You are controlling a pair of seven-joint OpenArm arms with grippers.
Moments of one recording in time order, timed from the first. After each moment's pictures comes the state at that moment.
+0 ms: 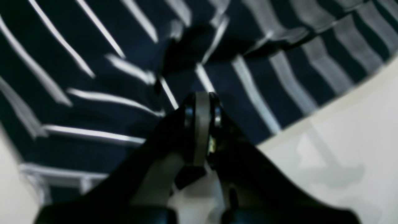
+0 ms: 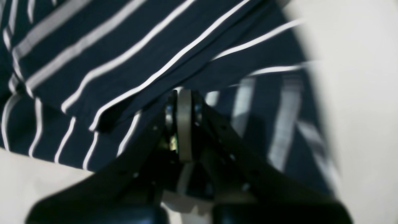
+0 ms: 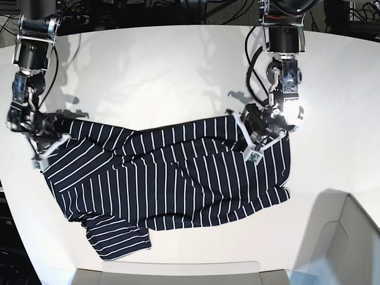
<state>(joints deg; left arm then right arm) -8.7 -3.0 -5.1 77.6 -7.3 -29.2 53.4 15.5 26.5 7.9 62.6 26.2 19.3 -48.5</state>
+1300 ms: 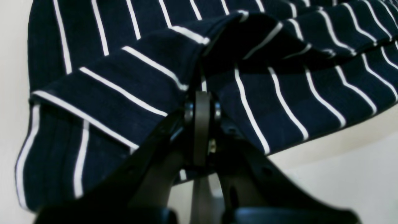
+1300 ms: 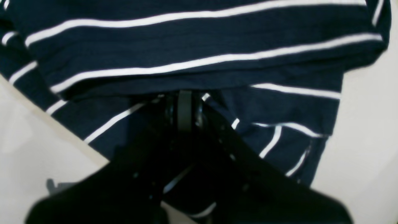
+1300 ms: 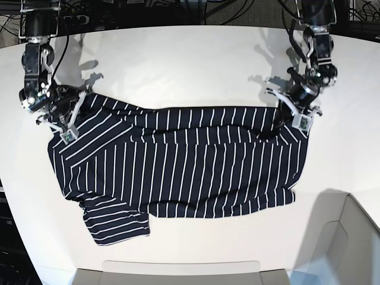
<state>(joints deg) 12.4 -16.0 -13.1 66.7 -7.7 -36.3 9.9 -2.2 27.2 5.3 84.7 16.3 32.3 -52.5</state>
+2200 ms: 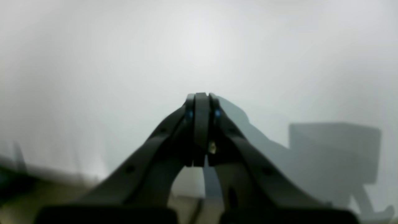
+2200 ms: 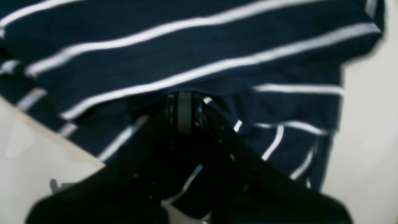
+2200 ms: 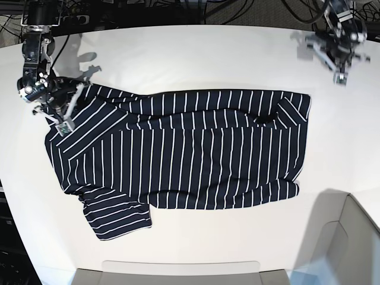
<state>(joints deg) 26.2 -7.5 -39.3 99.2 3.8 -35.9 42.7 -5.2 24.0 10.8 88.3 15.6 33.0 -54.7</state>
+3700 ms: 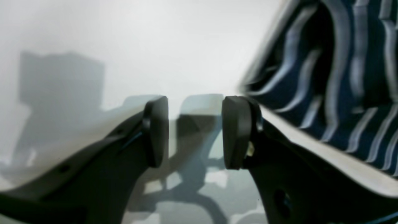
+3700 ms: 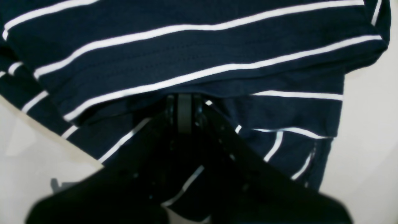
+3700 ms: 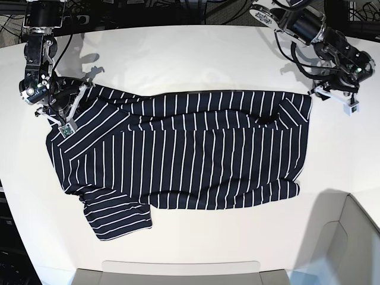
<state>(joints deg) -7.6 0.3 -61.6 89.1 -8.7 -36.3 77.3 -4.7 24.0 10.7 88.2 15.6 33.1 -55.1</state>
